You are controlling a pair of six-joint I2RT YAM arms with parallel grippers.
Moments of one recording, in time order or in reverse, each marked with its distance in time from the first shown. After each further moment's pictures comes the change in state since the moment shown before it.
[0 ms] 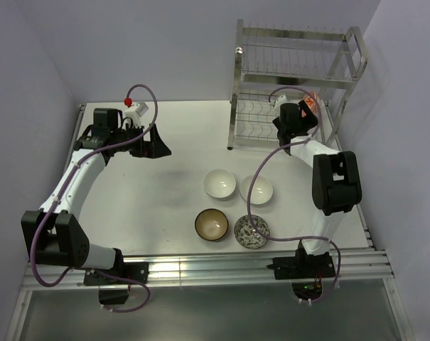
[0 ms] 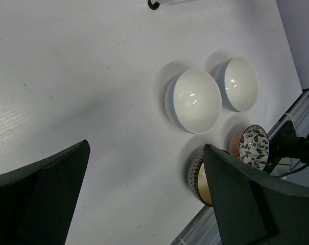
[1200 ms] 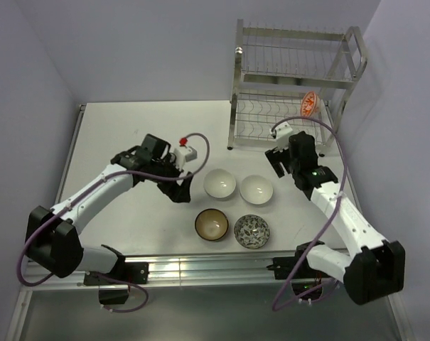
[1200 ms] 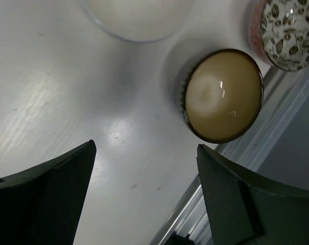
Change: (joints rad) left arm -0.379 -0.039 -0.134 -0.166 -0.190 0.277; right arm 0.133 -0.749 -0.357 -0.529 -0.365 0.299
